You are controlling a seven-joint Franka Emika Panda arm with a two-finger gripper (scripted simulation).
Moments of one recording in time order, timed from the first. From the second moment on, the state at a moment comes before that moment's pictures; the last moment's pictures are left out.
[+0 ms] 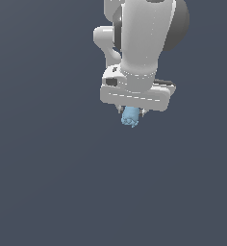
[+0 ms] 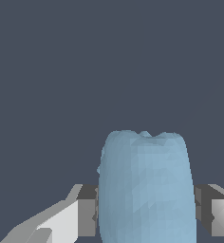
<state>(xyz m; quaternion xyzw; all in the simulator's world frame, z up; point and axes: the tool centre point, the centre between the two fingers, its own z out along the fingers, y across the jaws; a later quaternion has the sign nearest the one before) 0.009 0.060 0.296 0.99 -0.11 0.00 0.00</state>
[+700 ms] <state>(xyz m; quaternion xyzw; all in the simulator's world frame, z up) 0.026 0.066 0.400 0.99 -0.11 0.00 0.00</state>
